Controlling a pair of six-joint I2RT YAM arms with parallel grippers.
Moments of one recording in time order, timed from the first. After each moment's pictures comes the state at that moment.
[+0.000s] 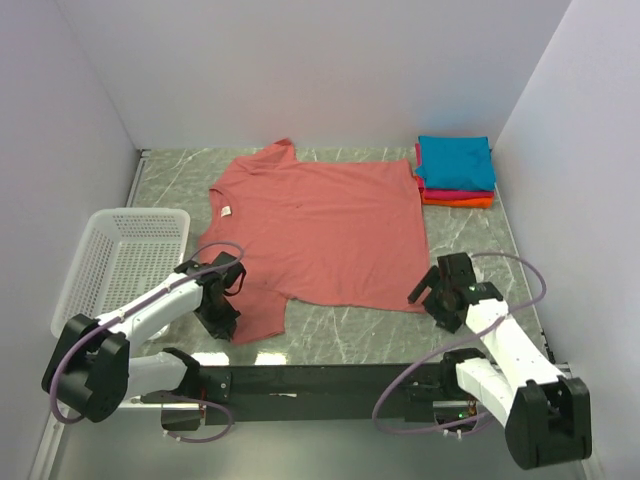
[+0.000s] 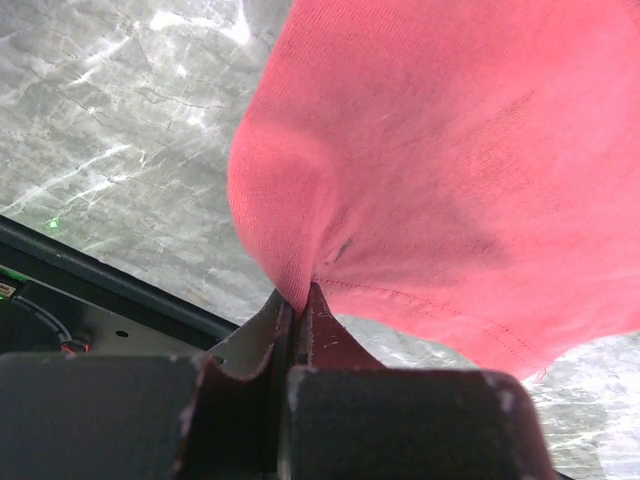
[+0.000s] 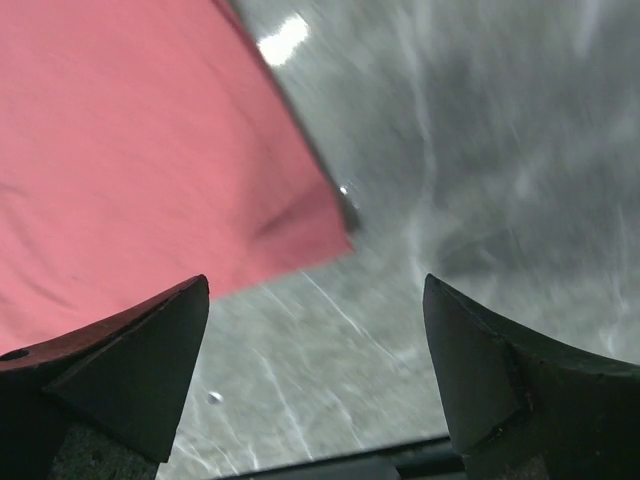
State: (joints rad) left arm -0.48 1.19 0.61 -0.98 -0.09 -1.21; right arm 0.13 0.94 0.48 -0.68 0.07 0.81
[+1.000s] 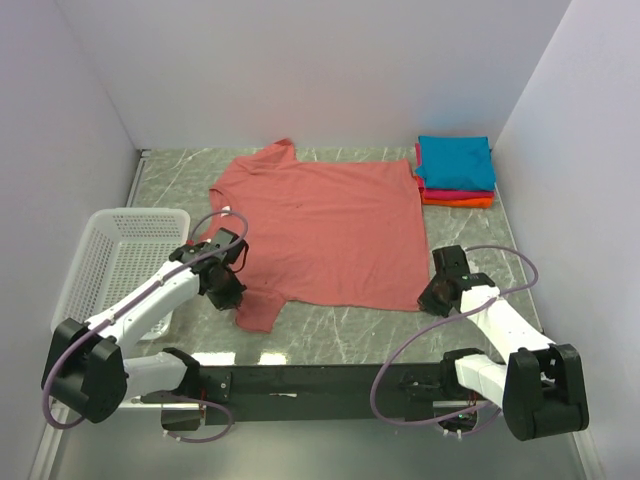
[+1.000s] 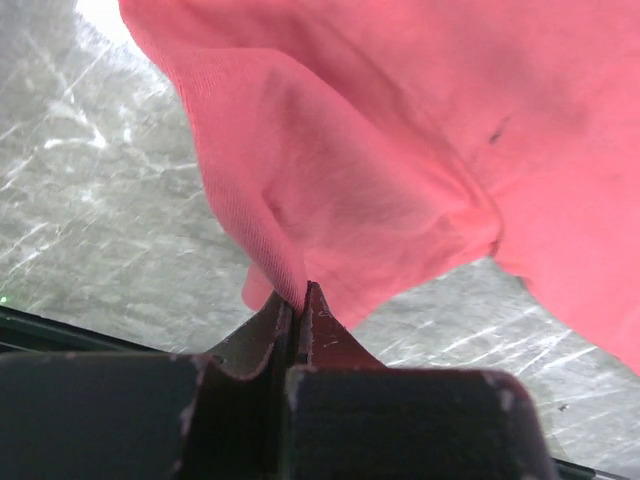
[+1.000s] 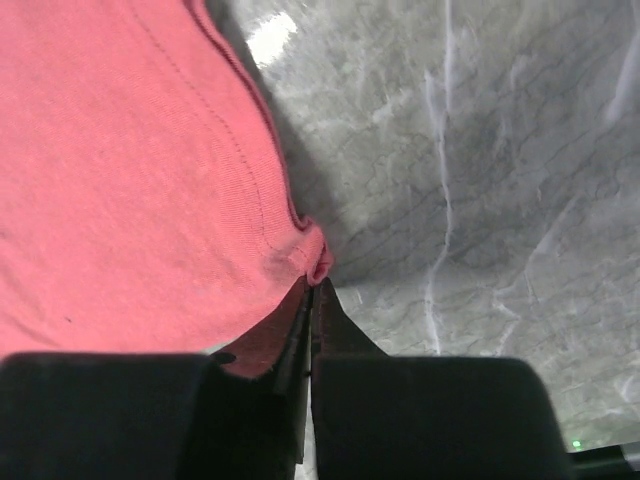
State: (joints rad) left arm -0.48 1.19 0.78 -0.92 -0.15 -1.10; right arm 0.13 1.07 0.47 -0.60 0.09 0.80
